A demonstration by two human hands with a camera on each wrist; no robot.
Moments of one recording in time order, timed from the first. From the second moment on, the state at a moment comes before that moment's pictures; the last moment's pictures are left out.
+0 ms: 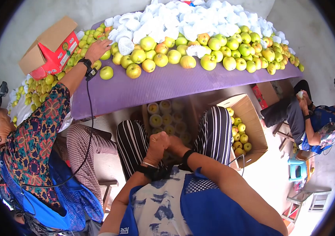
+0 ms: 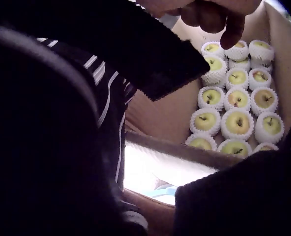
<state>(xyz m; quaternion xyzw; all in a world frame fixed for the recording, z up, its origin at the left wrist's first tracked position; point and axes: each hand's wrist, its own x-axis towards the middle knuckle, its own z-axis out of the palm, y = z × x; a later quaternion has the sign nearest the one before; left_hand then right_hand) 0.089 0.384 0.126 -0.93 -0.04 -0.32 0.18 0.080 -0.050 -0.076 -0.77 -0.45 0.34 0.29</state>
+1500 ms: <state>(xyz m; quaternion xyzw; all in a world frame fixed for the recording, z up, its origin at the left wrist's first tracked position) -0.009 0.053 -0.009 -0.93 -0.17 -0.08 -0.31 0.308 -0.413 -0.221 -0.89 -0.18 0.32 0.27</state>
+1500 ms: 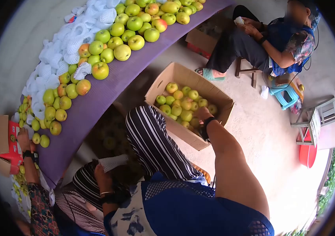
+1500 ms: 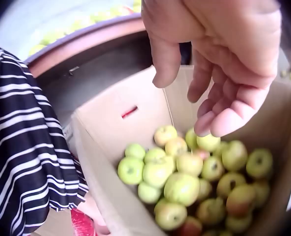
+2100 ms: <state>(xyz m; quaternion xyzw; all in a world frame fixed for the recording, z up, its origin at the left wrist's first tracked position) 0.010 0.039 -0.021 -0.56 -0.48 -0.07 -0.68 0.310 -0.380 -0.309 -0.85 -0.08 0.43 0.28</state>
